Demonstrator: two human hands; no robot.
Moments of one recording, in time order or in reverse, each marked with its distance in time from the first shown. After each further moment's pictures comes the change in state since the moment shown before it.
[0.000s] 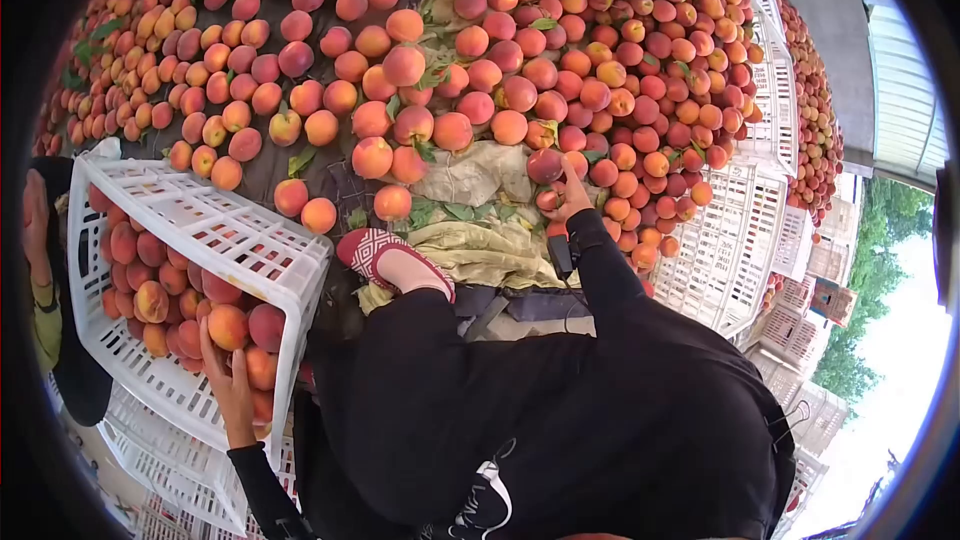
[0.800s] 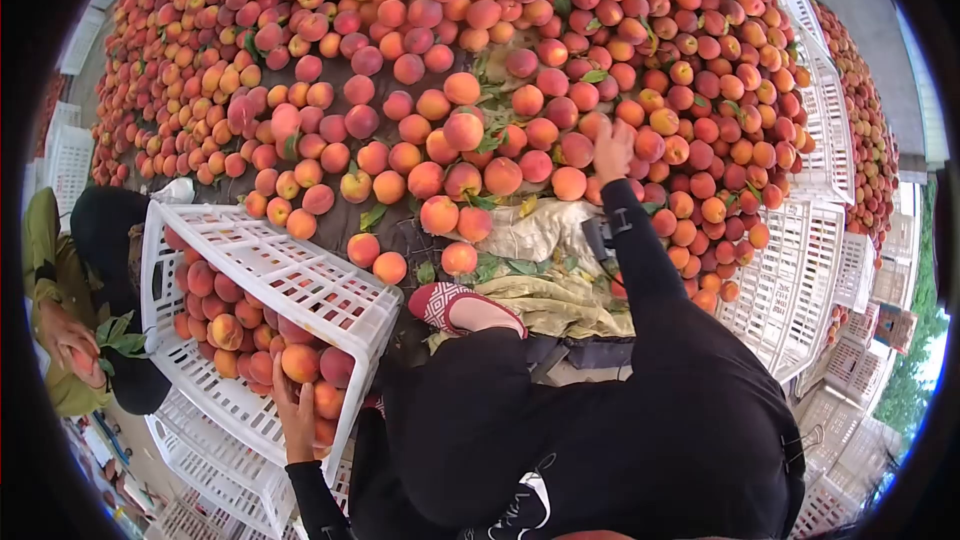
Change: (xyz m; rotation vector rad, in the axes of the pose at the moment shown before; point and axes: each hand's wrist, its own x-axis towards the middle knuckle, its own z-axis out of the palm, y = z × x) left_hand 0.005 0.000 0.009 -0.047 0.052 -0.010; right_hand 0.064 -0.101 0.150 -0.782 0.811 -1.015
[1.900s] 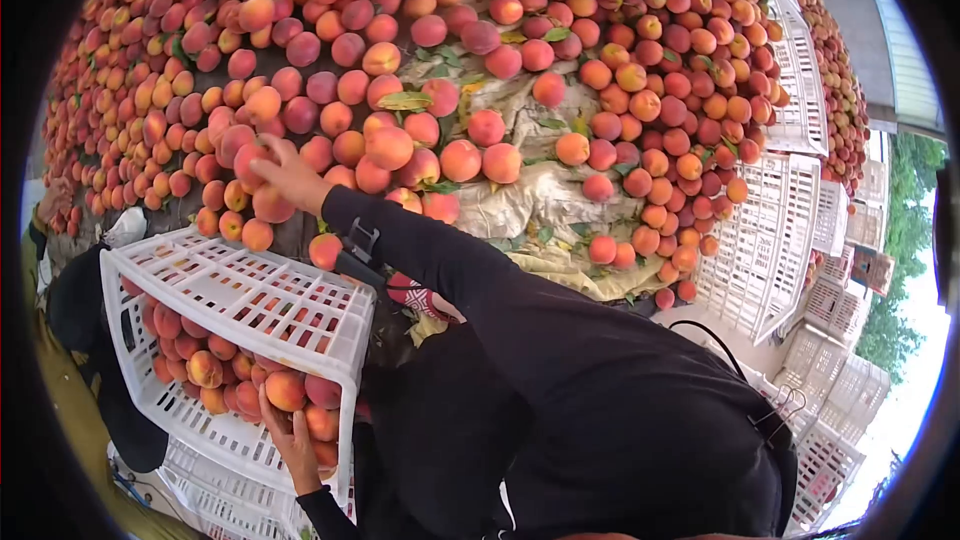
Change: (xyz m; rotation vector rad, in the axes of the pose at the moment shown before) left_hand 0.000 0.016 0.003 -0.069 -0.034 -0.128; right_hand -0.303 -0.262 0.100 1.127 -1.174 -0.233
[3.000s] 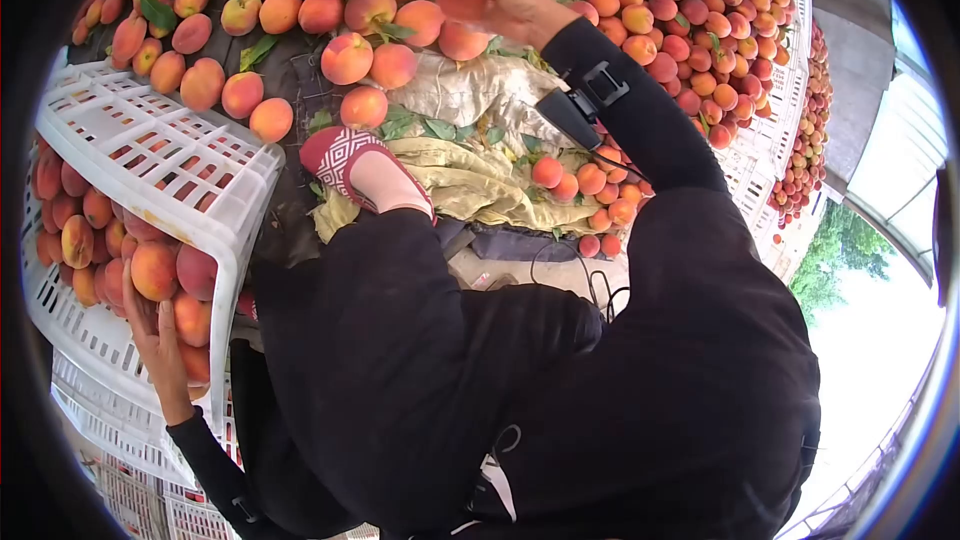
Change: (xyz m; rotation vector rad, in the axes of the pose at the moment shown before) left_hand 0.001 -0.009 -0.006 0.068 0.059 0.001; right_hand -0.086 -0.118 -0.268 -0.191 -0.082 0.696
